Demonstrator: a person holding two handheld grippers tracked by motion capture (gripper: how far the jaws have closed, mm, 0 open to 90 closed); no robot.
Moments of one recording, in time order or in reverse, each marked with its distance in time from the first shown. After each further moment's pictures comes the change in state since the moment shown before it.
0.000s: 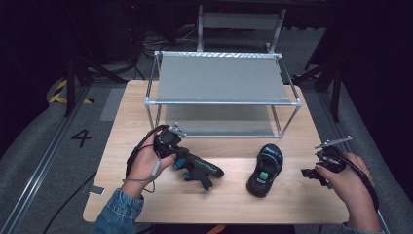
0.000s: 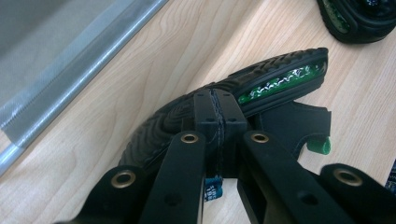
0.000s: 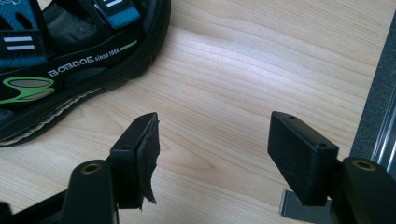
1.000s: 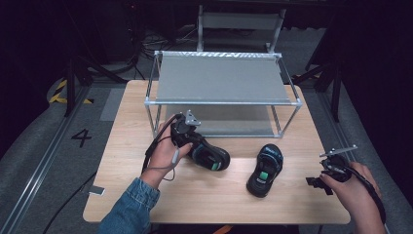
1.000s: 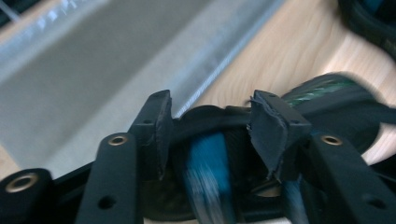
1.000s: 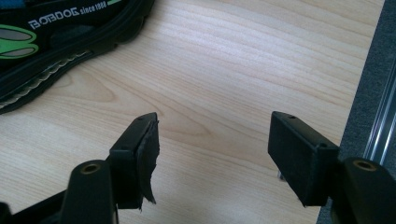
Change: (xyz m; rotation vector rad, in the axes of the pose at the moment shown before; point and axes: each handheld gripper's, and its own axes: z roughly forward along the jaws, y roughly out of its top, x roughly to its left) left arm 0.007 0.040 0.029 -0.210 0.201 0.058; right arm 0.000 -0.024 -0.003 0.025 -0.014 0.019
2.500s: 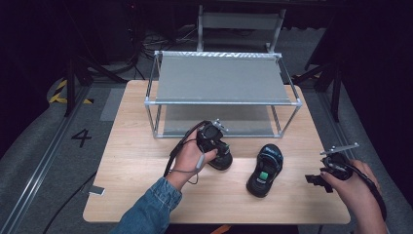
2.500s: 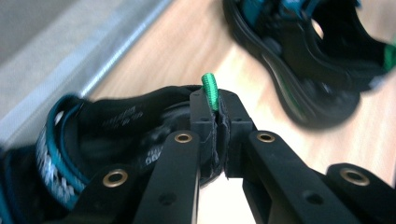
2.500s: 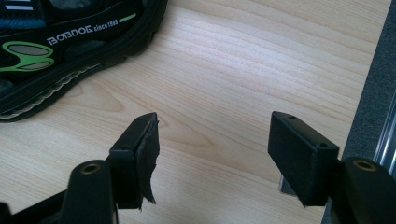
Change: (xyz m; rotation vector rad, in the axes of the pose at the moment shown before) left arm -0.057 0.031 0.029 0.161 -0.295 0.005; right arm -0.002 0.005 -0.003 -0.030 0.028 -0.017
